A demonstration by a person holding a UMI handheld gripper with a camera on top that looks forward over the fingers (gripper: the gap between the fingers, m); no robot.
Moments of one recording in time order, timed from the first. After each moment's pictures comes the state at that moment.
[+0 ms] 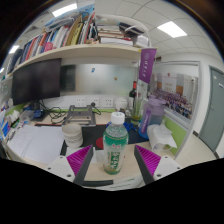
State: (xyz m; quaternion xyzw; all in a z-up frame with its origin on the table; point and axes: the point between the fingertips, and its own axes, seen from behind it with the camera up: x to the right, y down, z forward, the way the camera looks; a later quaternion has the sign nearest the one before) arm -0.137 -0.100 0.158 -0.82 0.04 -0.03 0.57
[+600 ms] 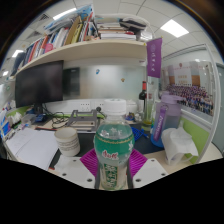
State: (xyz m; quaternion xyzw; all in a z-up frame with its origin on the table) arm -0.247 0.127 0.193 -0.79 0.00 0.03 0.61
